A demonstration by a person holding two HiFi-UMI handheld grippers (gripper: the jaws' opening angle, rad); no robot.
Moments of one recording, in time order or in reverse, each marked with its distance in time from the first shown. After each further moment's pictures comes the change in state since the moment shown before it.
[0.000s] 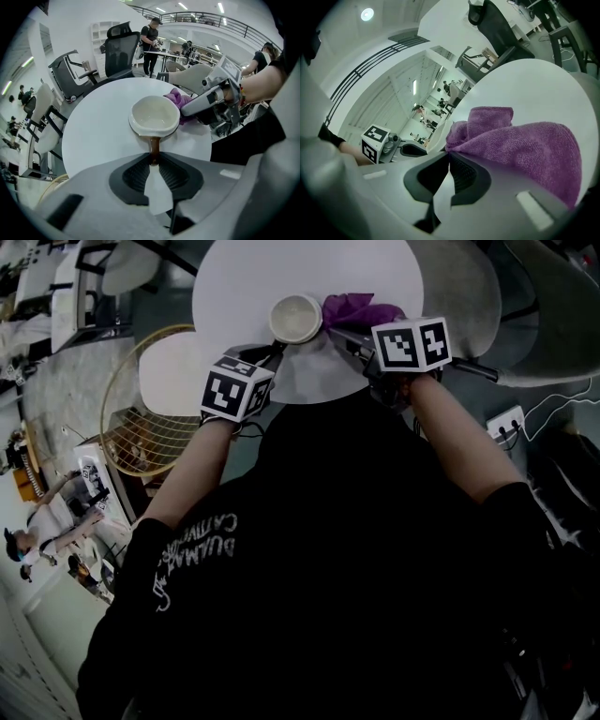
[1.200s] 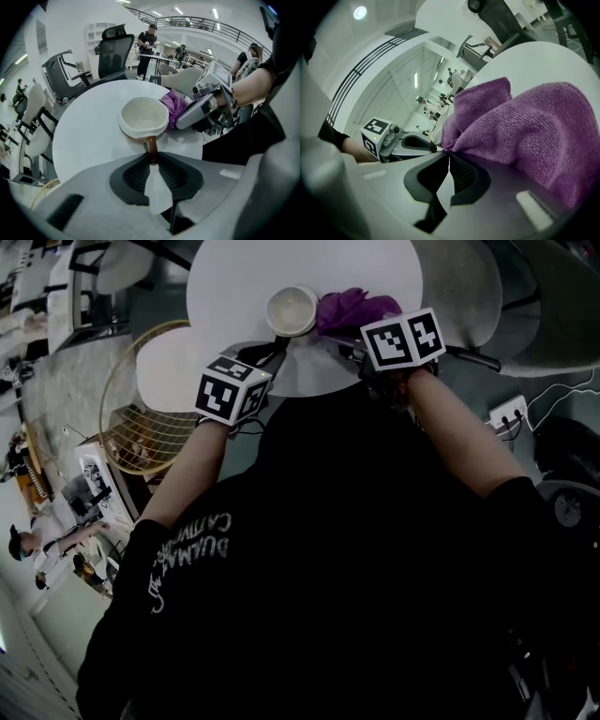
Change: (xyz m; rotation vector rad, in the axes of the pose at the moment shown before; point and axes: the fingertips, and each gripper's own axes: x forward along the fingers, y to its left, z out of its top) left arm -0.002 -0.016 0.003 0.031 -0.036 -0.088; right arm 0.011 0.013 -0.024 0.015 0.113 0.049
